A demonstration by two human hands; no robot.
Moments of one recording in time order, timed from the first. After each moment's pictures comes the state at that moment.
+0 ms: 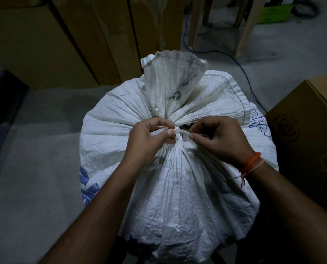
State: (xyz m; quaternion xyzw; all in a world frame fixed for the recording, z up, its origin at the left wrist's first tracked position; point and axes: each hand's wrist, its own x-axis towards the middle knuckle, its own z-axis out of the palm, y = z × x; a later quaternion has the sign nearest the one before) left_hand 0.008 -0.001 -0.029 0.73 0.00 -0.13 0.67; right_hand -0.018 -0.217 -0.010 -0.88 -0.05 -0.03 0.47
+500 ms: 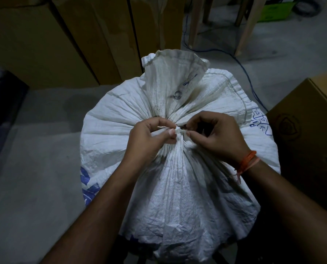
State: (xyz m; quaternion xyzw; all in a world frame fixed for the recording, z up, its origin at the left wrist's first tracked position) left_hand 0.007 -0.001 -0.024 0.73 0.01 -0.13 0.67; right_hand -0.014 -0.207 -0.012 -0.86 -0.07 -0.06 0.50
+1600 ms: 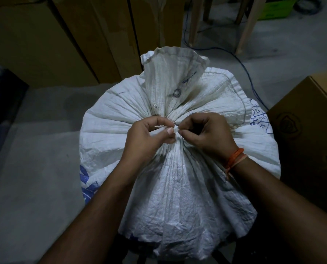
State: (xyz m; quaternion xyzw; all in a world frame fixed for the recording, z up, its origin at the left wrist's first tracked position) left_hand 0.004 0.002 -0.021 0.73 0.00 -0.13 0.67; right_hand -0.004 -0.190 -0.028 -0.86 -0.06 -0.08 0.51
